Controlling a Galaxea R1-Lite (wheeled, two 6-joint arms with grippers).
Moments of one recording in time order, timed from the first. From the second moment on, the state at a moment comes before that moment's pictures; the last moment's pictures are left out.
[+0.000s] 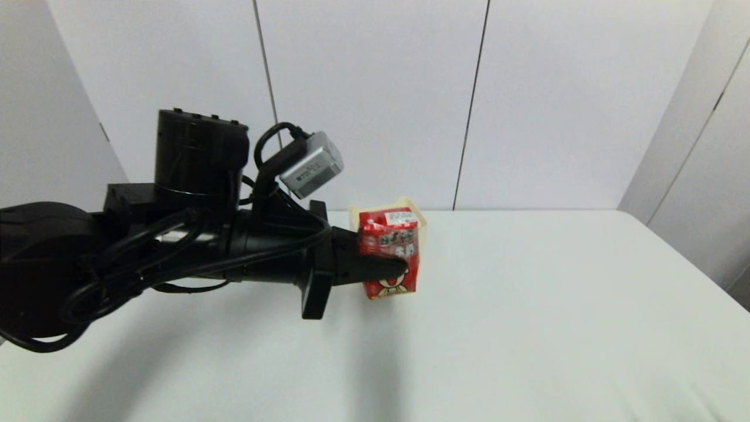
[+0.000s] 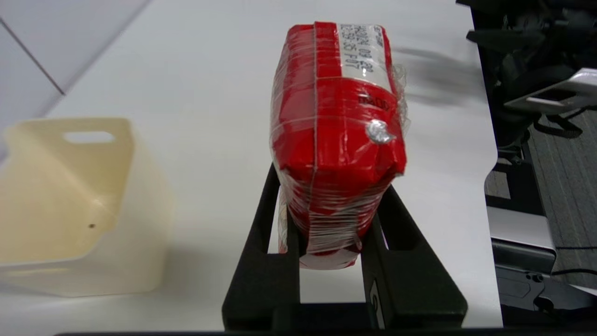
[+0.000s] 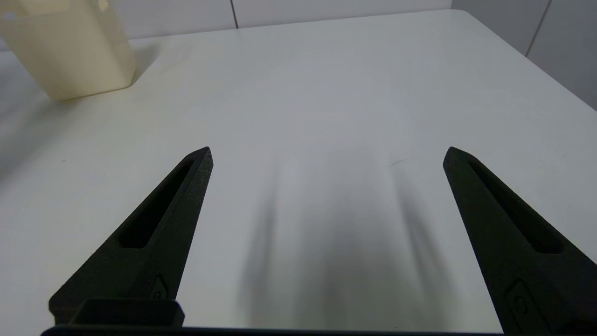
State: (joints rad) left arm -0.64 1.62 -1.01 -0.26 -0.72 0.25; right arm 0.00 0.00 0.00 0.02 0.00 0.08
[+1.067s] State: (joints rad) left arm -0.70 2.04 -0.84 -0.85 -0.52 0.22; right arm 0.00 0.00 0.00 0.02 0.00 0.08
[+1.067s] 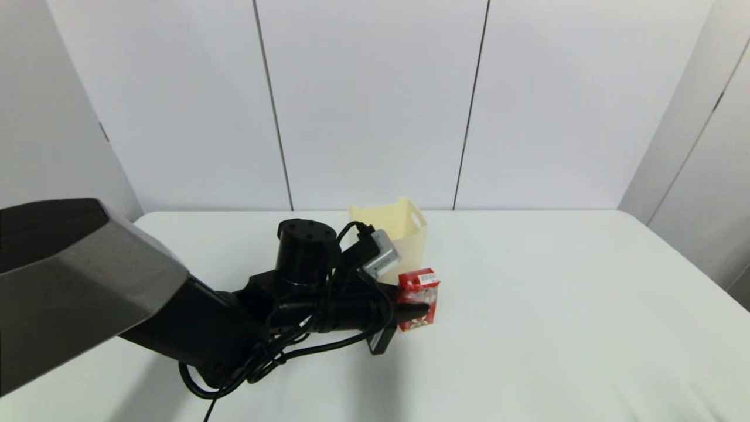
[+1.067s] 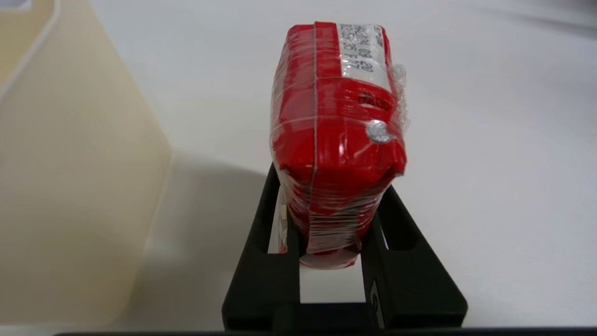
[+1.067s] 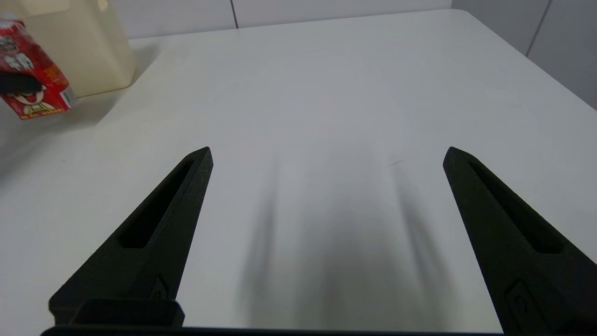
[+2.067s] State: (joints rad) left arm -0.70 2.07 -0.87 -0.80 -0.52 0.19; right arm 0.00 0.00 0.00 0.02 0.00 0.08
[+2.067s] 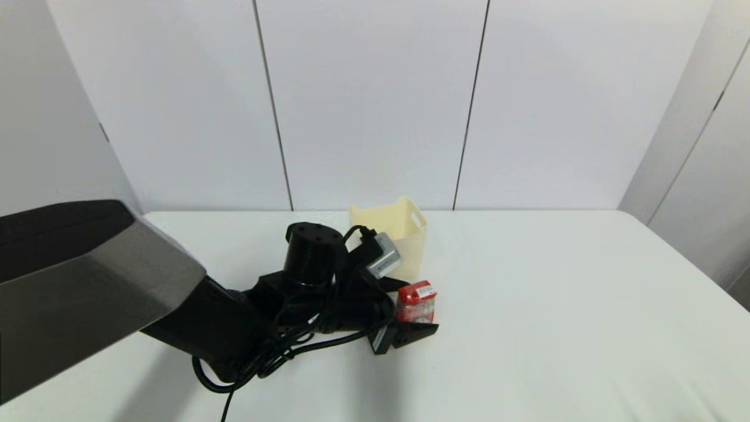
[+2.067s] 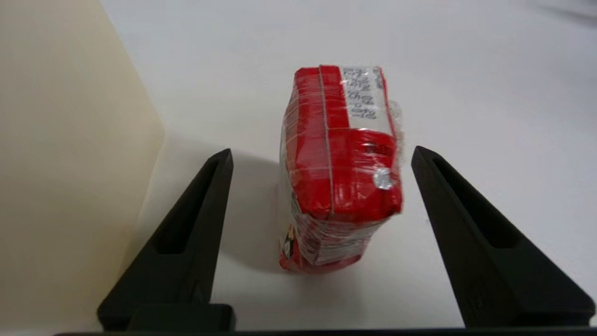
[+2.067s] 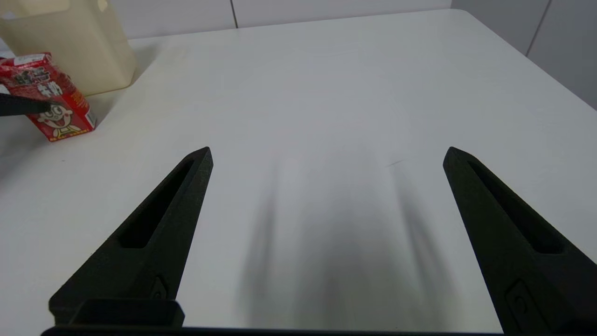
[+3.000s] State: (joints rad) left arm -0.47 1.35 -0.68 -0.27 -0.25 0.18; right arm 0.00 0.00 0.00 0.02 0.00 0.08
